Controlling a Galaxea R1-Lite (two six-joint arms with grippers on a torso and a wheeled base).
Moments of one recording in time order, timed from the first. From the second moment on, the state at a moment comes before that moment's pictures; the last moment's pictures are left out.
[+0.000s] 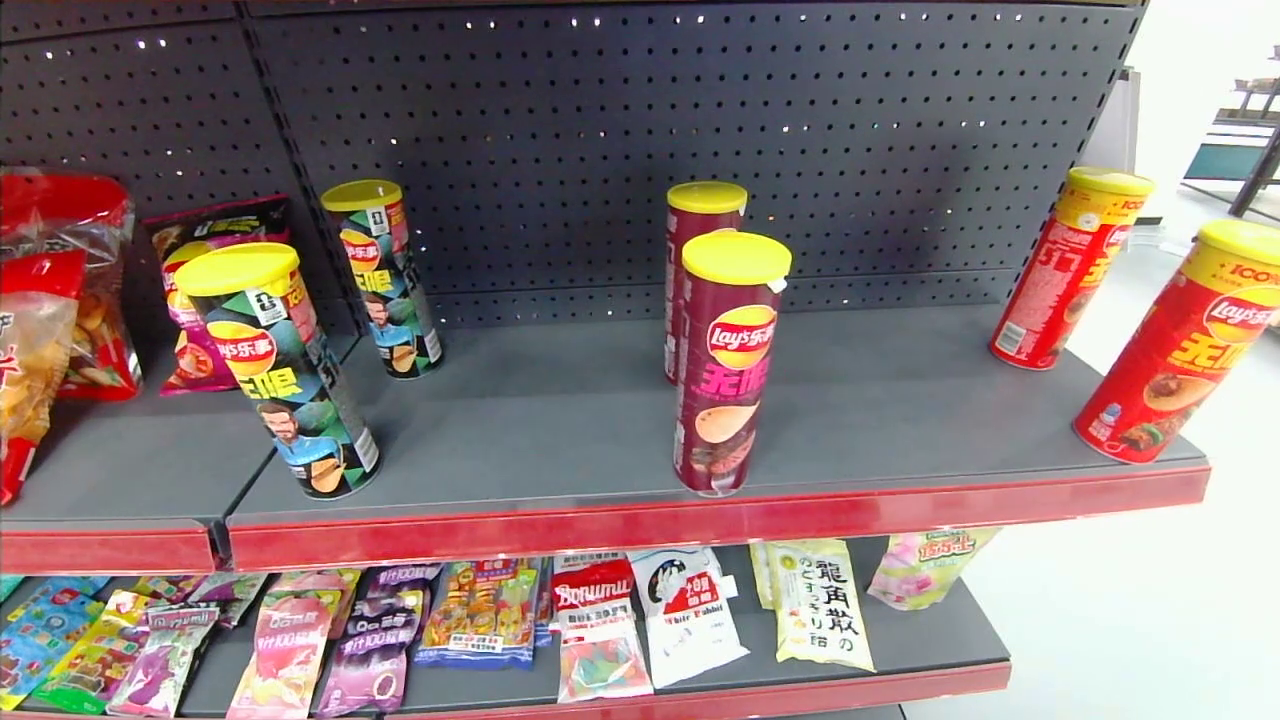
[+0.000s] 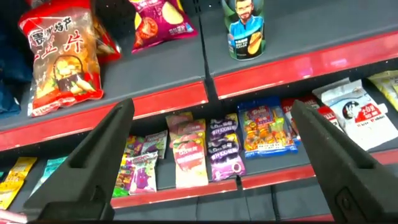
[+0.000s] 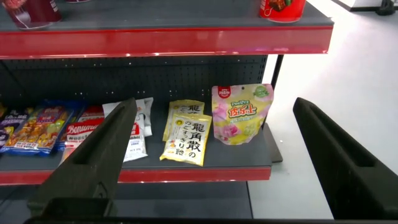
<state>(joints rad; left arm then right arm) -0.10 0.21 -0.48 0.35 0.13 0.25 0.00 0.00 0.00 0.00 0.04 -0.01</state>
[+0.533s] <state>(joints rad) -0.10 0.21 -0.47 0.35 0.13 0.28 0.00 0.00 0.00 0.00 0.04 -0.01</state>
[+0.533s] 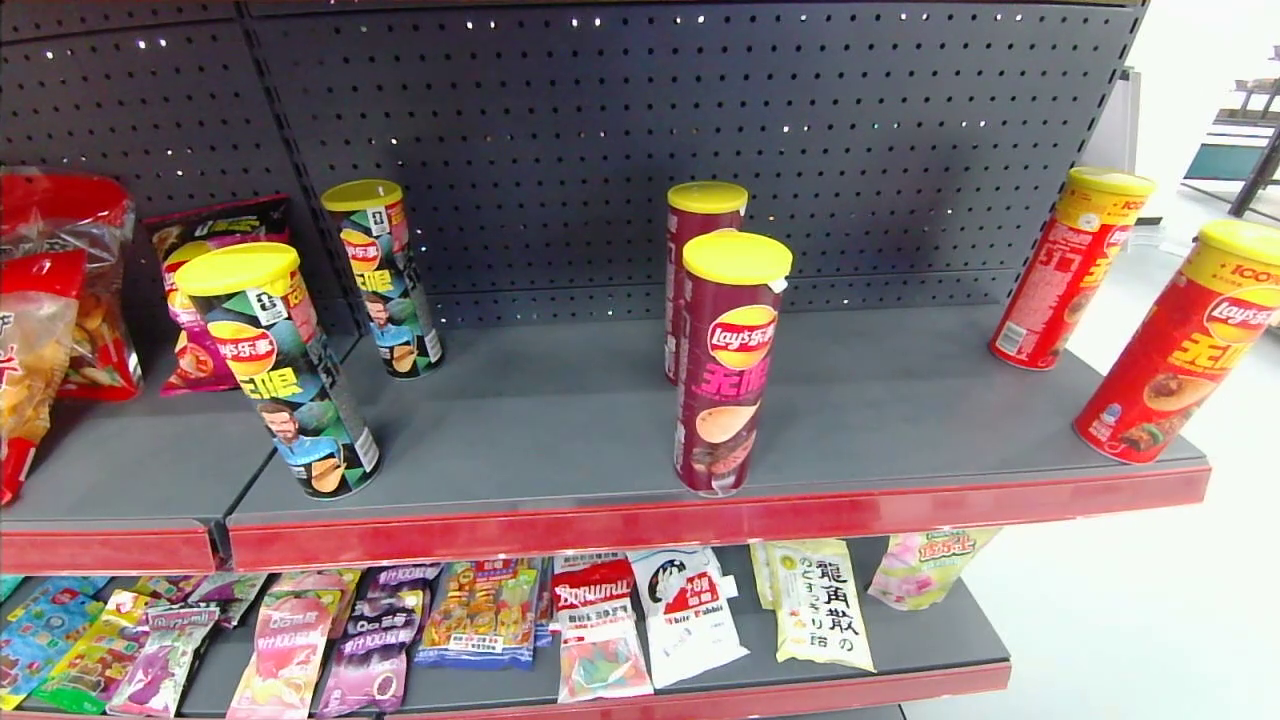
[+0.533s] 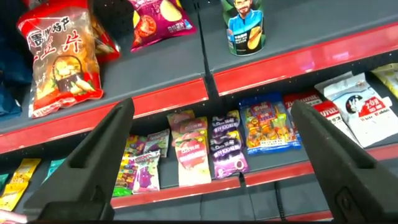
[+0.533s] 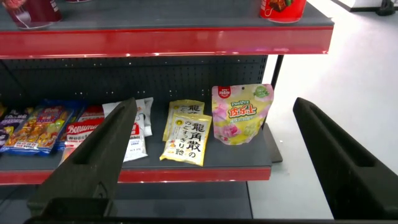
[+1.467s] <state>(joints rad) -0.10 0.20 -0.45 0.35 0.13 0.29 0.00 0.00 0.00 0.00 0.04 -0.01</state>
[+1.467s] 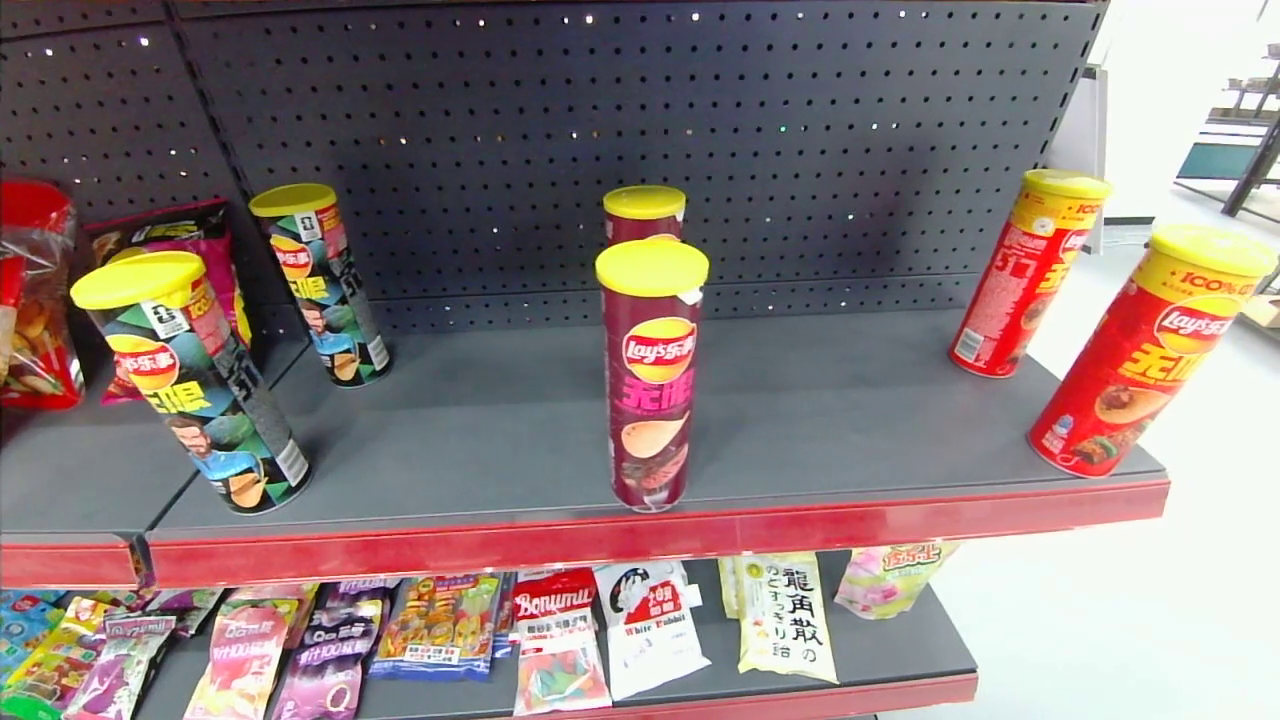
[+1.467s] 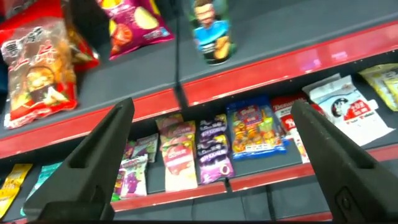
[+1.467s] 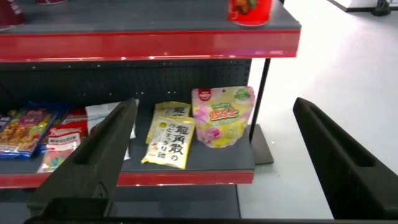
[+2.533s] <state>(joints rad) -0.19 0.82 -0.49 -0.13 -0.06 0.15 0.00 0.00 0.00 0.00 0.04 0.00</state>
